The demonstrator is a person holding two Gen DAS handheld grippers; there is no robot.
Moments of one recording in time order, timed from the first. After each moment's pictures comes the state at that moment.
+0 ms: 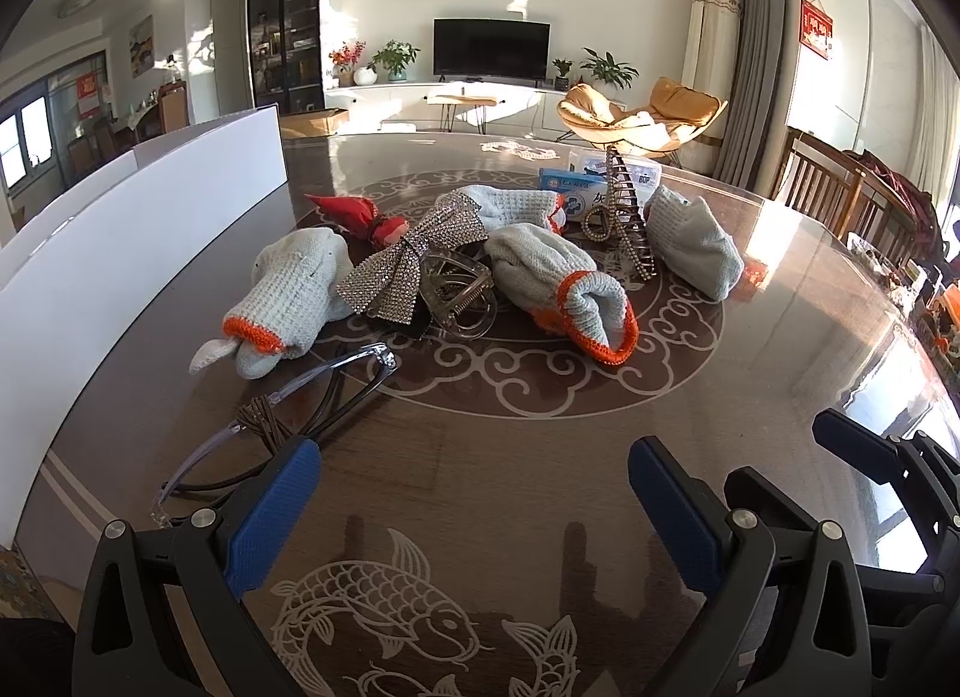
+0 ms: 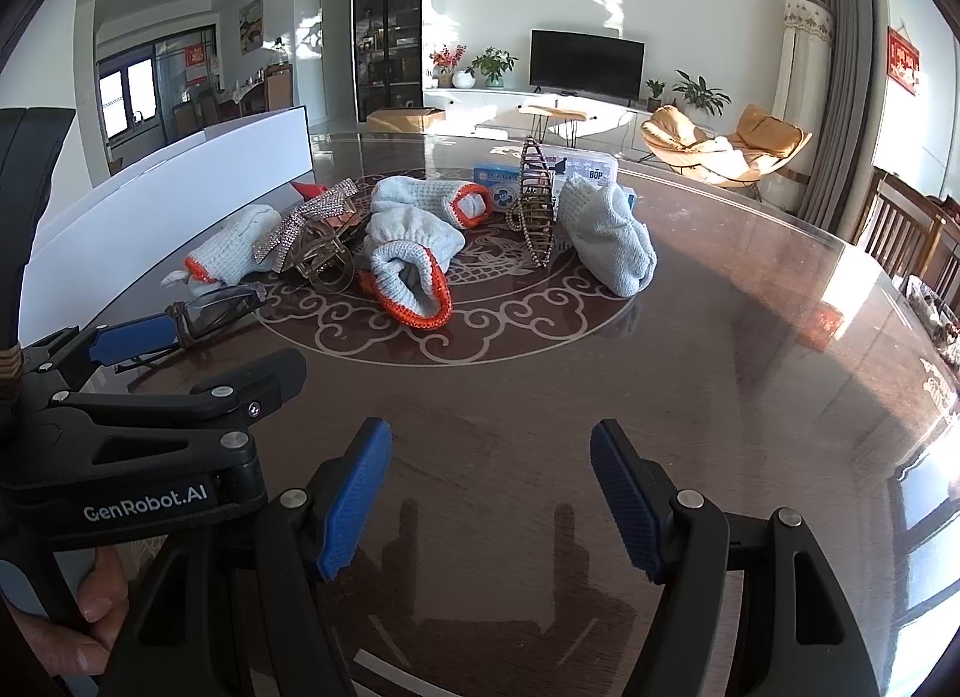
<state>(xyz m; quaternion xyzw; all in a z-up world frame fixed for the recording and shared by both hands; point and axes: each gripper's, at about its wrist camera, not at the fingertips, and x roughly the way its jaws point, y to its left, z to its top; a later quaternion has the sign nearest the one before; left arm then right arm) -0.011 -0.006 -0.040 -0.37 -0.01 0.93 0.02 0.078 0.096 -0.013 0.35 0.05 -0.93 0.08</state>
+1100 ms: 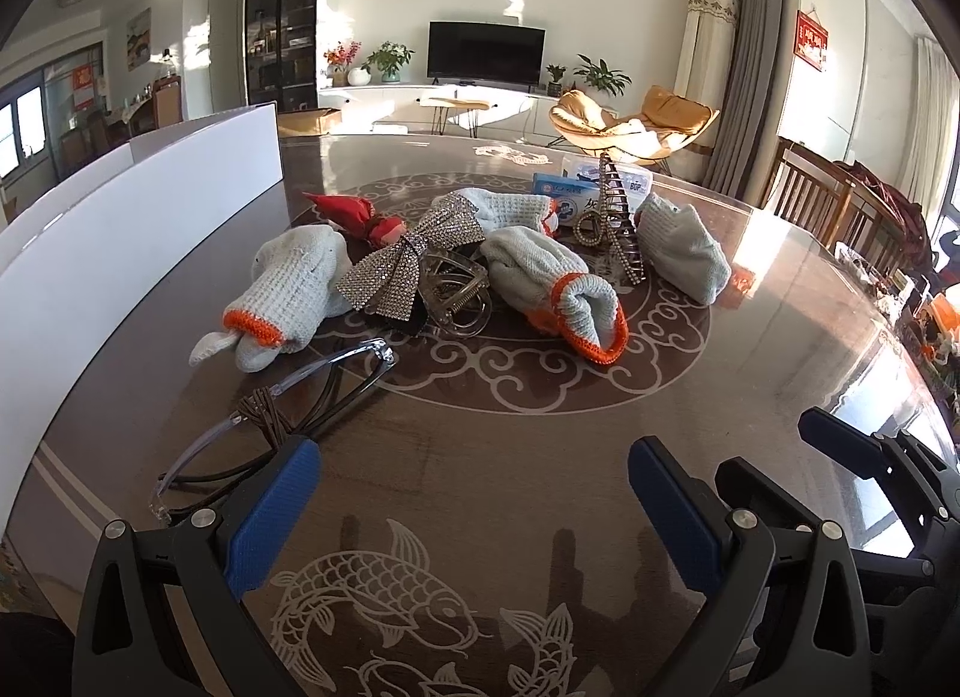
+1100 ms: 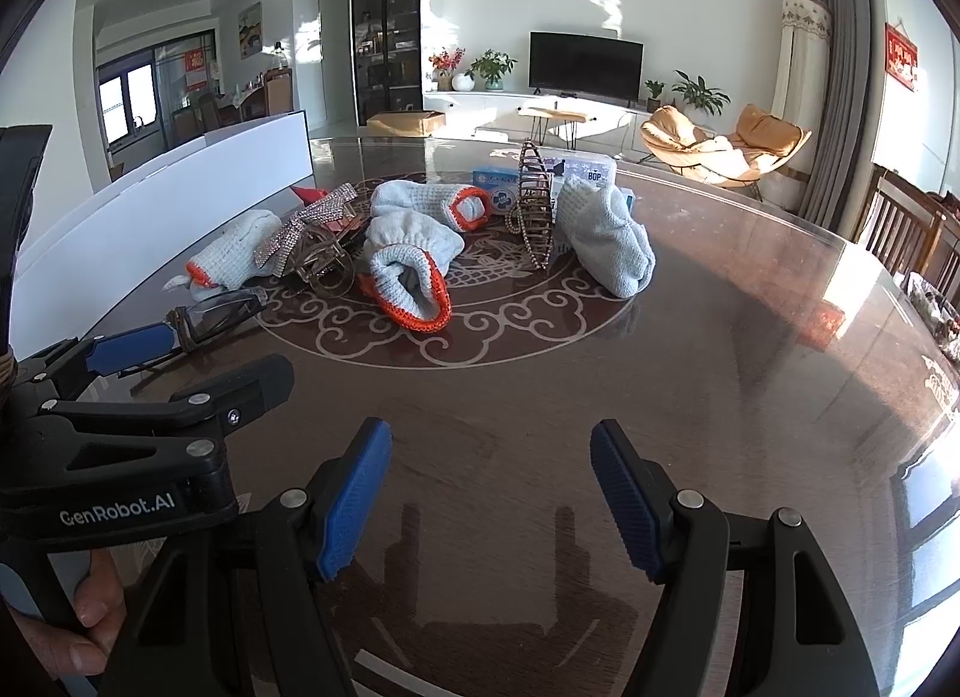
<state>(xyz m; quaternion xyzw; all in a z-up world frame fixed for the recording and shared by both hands) -0.007 -0.013 -0.038 -0.37 -0.03 0.93 0.04 0.078 0.098 -0.013 0.35 0.04 -0.93 0.08</state>
